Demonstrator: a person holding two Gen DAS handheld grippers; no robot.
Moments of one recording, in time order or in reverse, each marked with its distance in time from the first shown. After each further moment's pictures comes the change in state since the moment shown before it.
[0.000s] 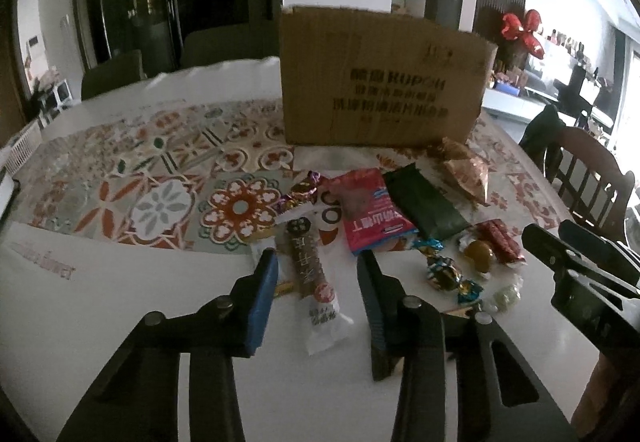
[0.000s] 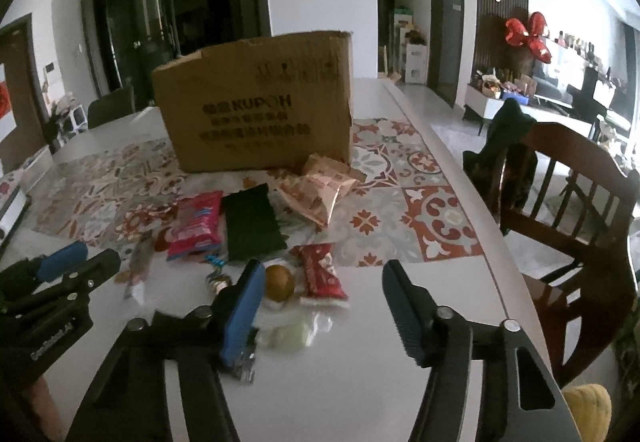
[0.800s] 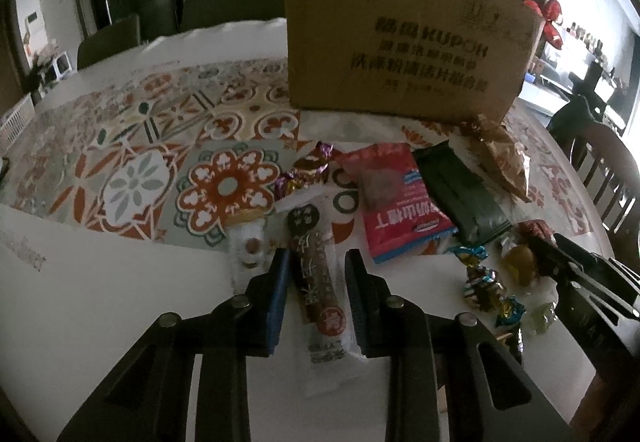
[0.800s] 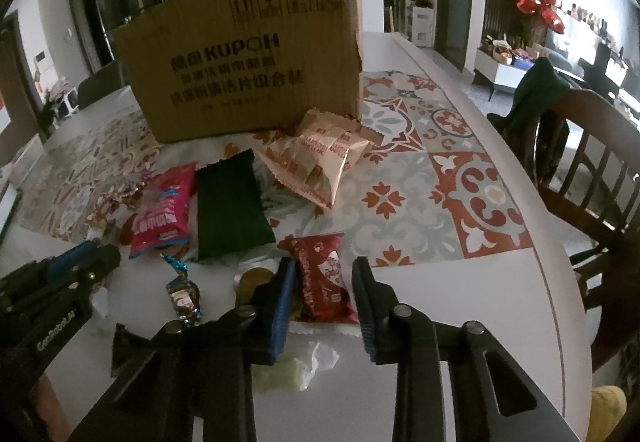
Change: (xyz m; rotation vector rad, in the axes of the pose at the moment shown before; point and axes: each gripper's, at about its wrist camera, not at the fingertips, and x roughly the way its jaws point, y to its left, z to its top) left arm 0.054 0.008 0.004 -0.049 0.117 0.013; right arm 0.054 0.003 -0.001 0.000 0.130 0.021
